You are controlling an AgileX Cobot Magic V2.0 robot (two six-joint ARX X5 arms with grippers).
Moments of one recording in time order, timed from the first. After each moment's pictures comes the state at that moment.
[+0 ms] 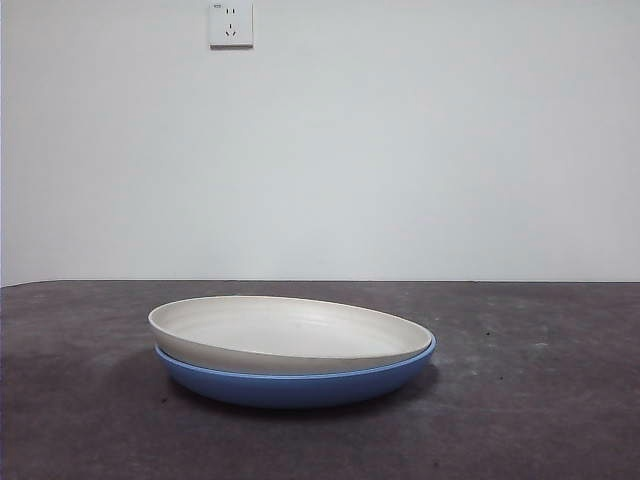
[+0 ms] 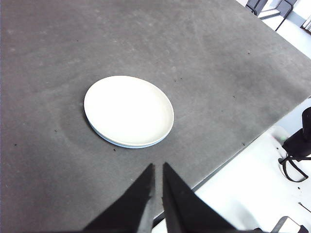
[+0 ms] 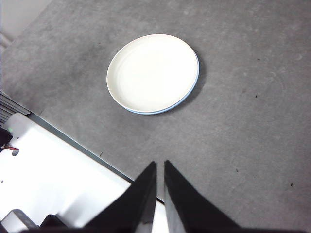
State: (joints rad) left arm -0.64 0.52 1.25 -1.25 0.16 -0.17; right arm 0.47 0.55 1.20 -1.33 -0.26 0.21
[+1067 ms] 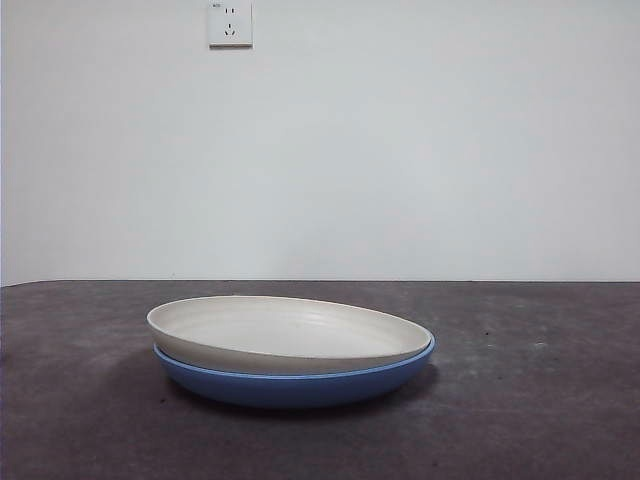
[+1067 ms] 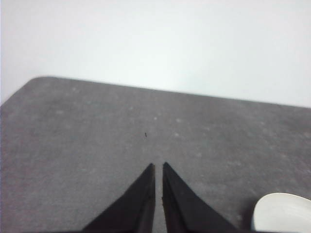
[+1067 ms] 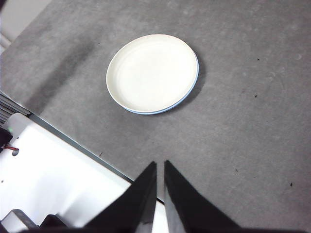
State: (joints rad) left arm -0.03 0.24 0.30 -0.13 0.10 -0.15; right arm 0.47 0.55 1.20 -1.33 -0.26 0.21
